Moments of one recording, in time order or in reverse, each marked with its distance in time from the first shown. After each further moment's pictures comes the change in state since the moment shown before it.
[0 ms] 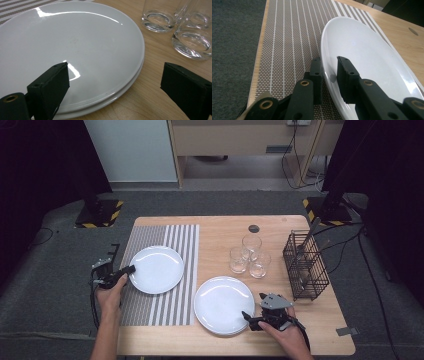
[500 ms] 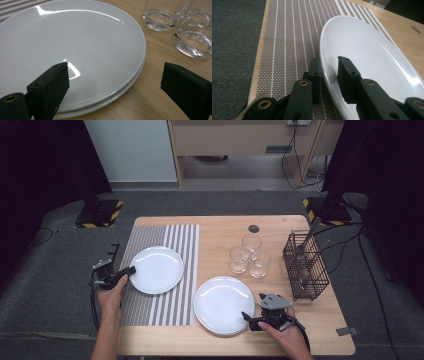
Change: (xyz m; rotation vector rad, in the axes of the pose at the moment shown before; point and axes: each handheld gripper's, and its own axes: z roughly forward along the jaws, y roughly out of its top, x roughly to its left) left arm 0.001 -0.002 0.001 0.009 0.010 0.006; right arm 0.000 0.000 0.001 0.007 0.004 -0.001
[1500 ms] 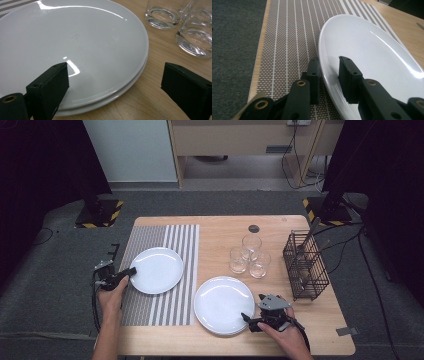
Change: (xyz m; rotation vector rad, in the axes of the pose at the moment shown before) left arm 0.000 -0.004 0.004 0.011 0.019 0.001; right arm 0.002 -0.001 0.001 0.018 0.003 -0.015
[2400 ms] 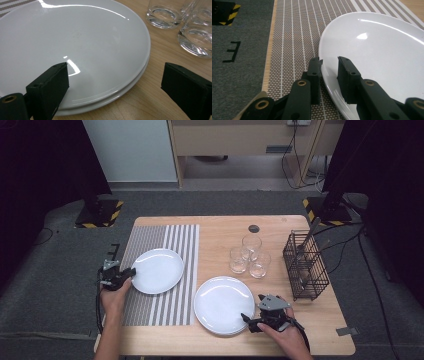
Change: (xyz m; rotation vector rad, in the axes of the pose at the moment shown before) left arm -0.015 -0.001 0.003 0.019 0.135 0.176; right arm 0.001 0.000 0.000 0.004 0.004 -0.002
